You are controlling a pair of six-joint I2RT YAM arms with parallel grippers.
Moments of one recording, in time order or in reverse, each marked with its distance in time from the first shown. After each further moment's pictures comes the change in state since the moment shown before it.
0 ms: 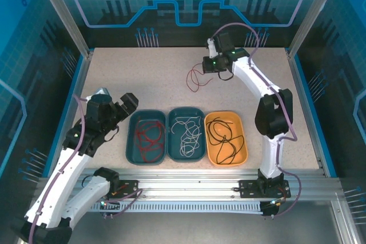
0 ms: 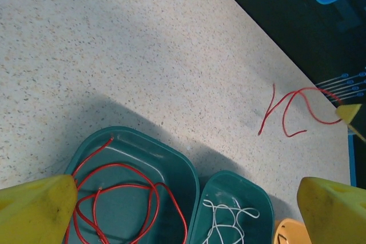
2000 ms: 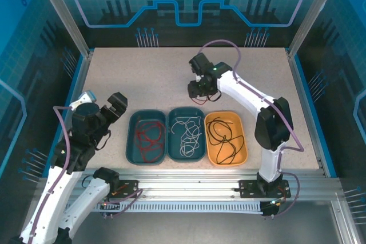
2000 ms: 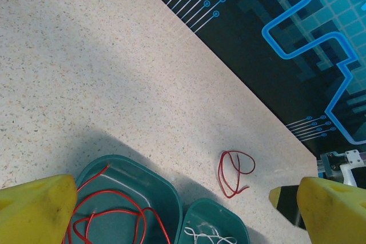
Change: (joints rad) left arm -0.004 -0.158 0.029 -0.031 -0.115 -0.031; right arm 0.215 -0.111 -0.177 -0.210 0.245 0.143
